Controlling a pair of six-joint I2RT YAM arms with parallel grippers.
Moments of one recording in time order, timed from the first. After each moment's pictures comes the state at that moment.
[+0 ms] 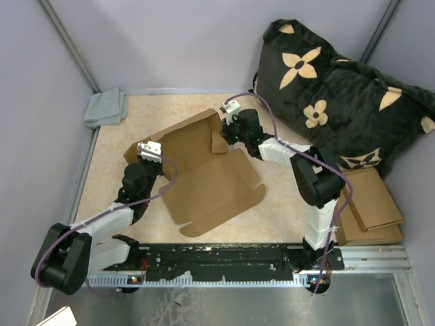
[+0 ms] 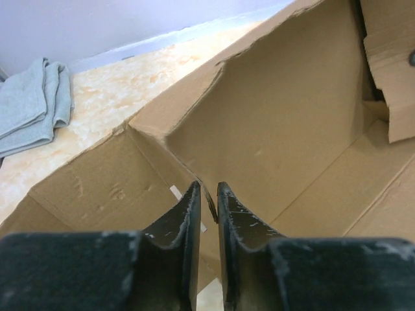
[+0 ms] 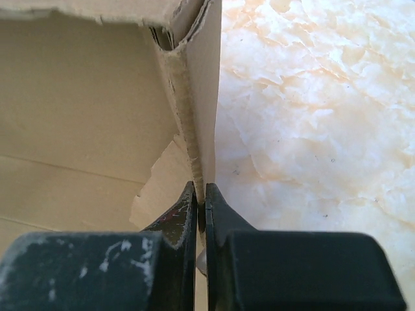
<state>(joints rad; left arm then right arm) -0.38 1.12 0.28 0.80 -0.20 0.17 0.53 1.94 1.25 0.27 -0.19 -0.01</state>
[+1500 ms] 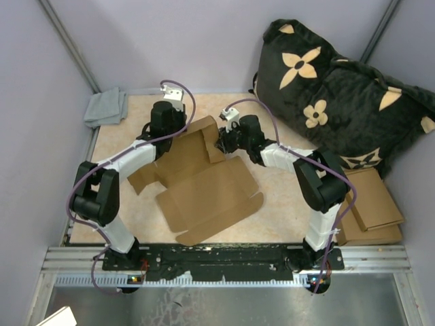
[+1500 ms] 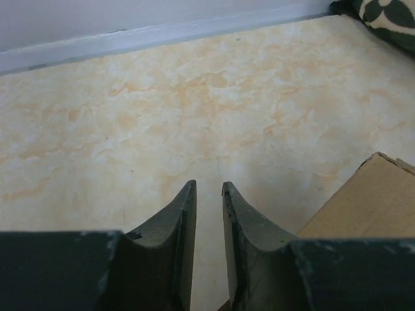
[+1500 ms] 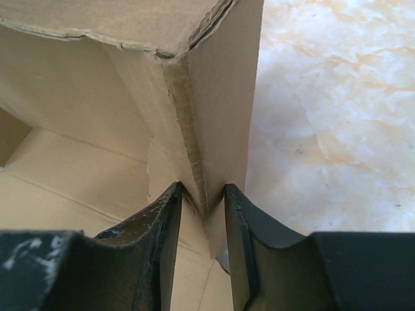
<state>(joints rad) -0.39 1.70 1.15 0.26 -0.15 -0.04 0.55 1.86 1.13 0.31 -0.32 0.04</state>
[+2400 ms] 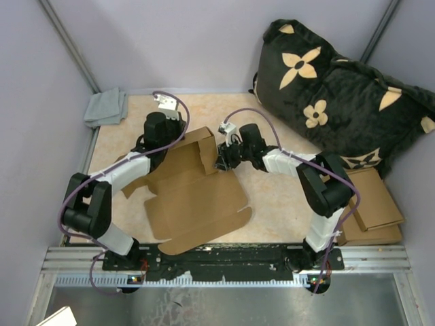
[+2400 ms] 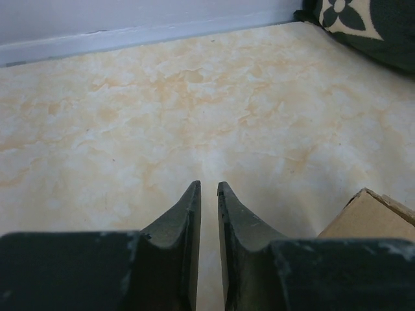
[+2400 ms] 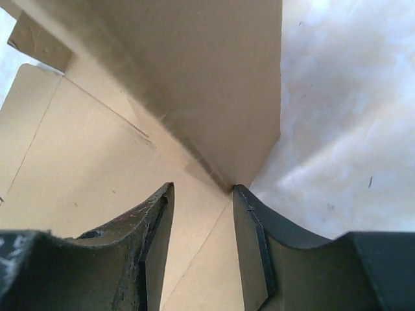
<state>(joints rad) -0.39 1.58 0.96 0.39 -0.08 -0.08 0.55 1.83 1.07 0.14 -0.57 0.07</state>
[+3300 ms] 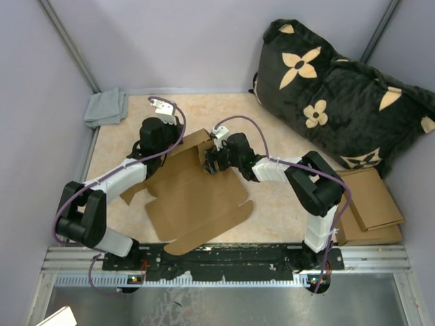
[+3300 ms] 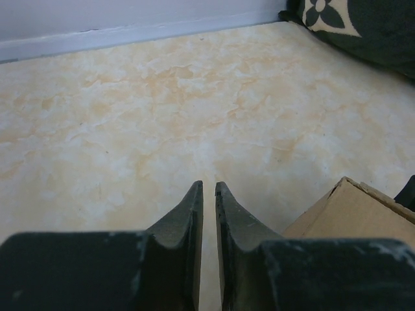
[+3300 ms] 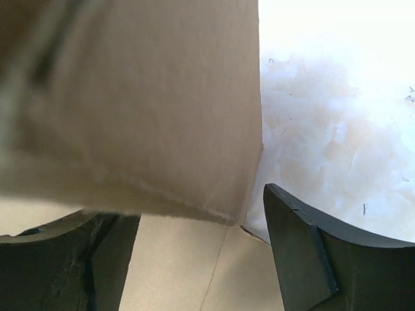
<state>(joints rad) -0.39 1.48 0.87 0.41 -0.04 -0.09 0.69 1.86 1.01 0.36 -0.24 0.13</state>
